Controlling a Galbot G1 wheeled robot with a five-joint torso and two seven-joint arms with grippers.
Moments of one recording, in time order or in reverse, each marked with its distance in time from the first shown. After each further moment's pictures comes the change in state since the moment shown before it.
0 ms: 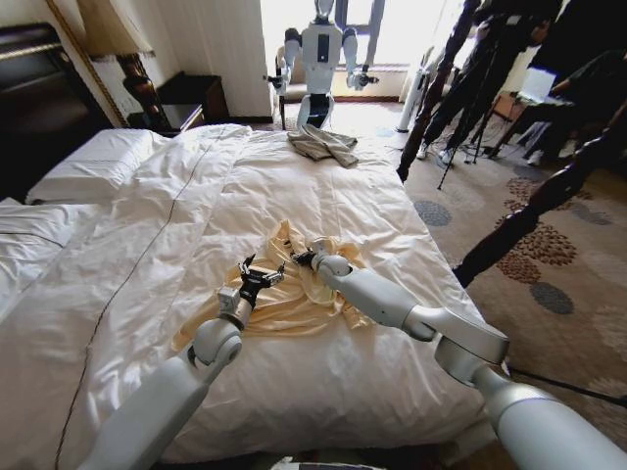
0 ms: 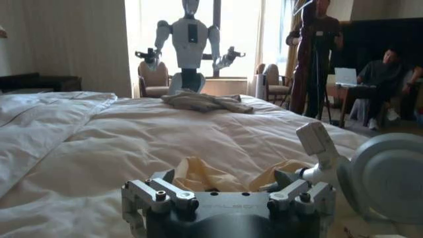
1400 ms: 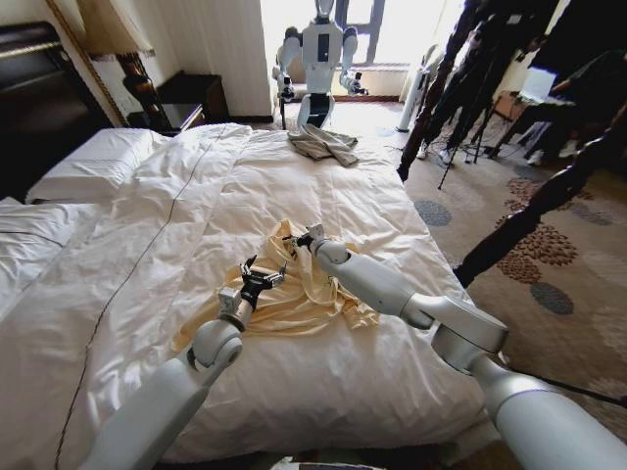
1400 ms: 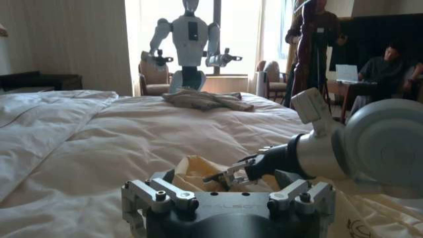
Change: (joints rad) left arm 0.008 0.006 -0.010 -0.026 -0.004 0.030 -0.007; right arm 0.068 -0.047 -0.058 0.082 -0.106 0.013 0.044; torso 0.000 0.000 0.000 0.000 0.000
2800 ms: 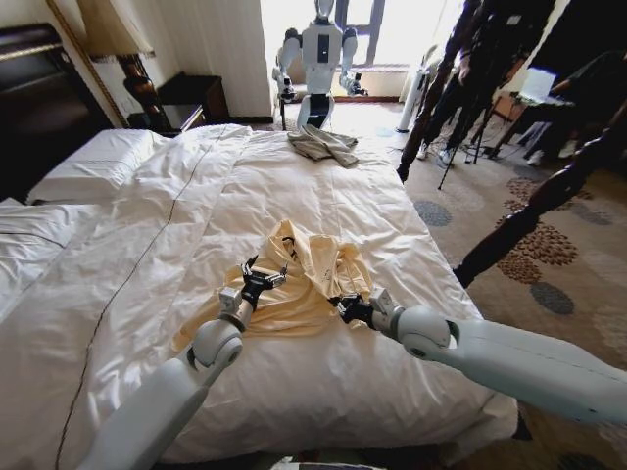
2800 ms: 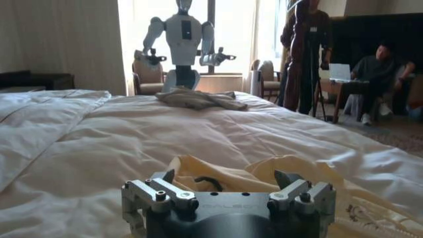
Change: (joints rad) left arm -0.005 -0.001 0.012 -0.007 0.000 0.011 0.008; right arm -0.067 -0.960 -0.265 1.129 0.121 -0.096 -0.003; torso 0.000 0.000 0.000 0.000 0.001
